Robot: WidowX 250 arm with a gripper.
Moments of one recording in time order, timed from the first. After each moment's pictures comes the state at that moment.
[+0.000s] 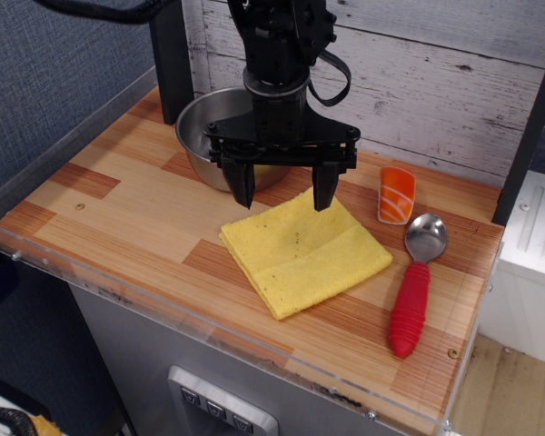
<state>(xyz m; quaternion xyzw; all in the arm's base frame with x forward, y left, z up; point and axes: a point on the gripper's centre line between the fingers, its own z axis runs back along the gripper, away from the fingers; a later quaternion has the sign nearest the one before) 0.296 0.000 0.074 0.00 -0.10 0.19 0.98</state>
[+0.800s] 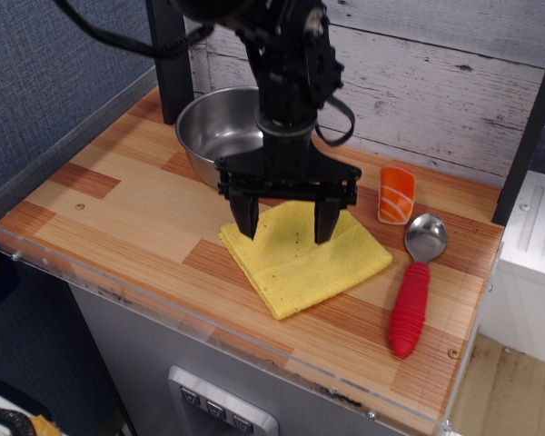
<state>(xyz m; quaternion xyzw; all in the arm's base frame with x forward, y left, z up) 0.296 -0.003 0.038 0.01 -0.07 0.19 0.98</state>
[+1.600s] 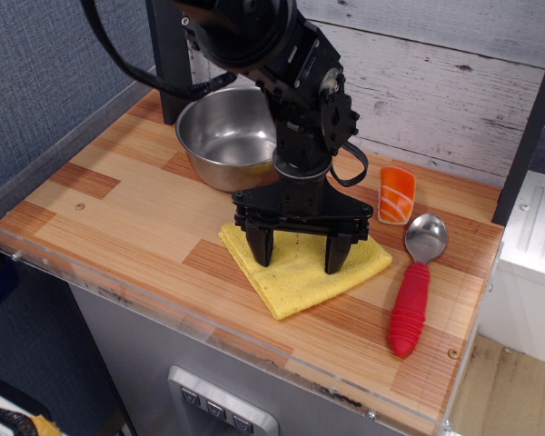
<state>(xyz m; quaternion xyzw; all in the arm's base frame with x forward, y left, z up) 0.295 -0.016 0.010 0.01 -0.07 0.17 0.98</state>
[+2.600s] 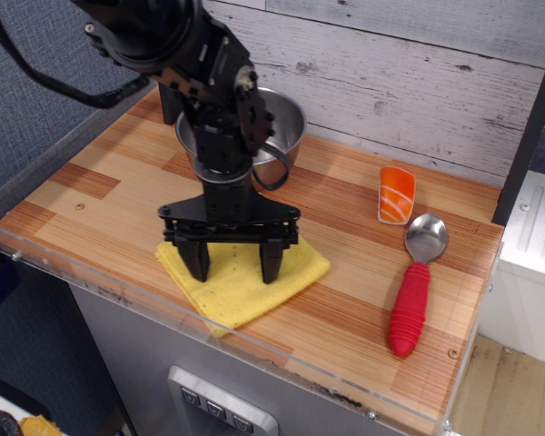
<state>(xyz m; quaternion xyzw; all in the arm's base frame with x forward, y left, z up) 0.256 0.034 0.009 0.02 -0.02 0.23 0.97</state>
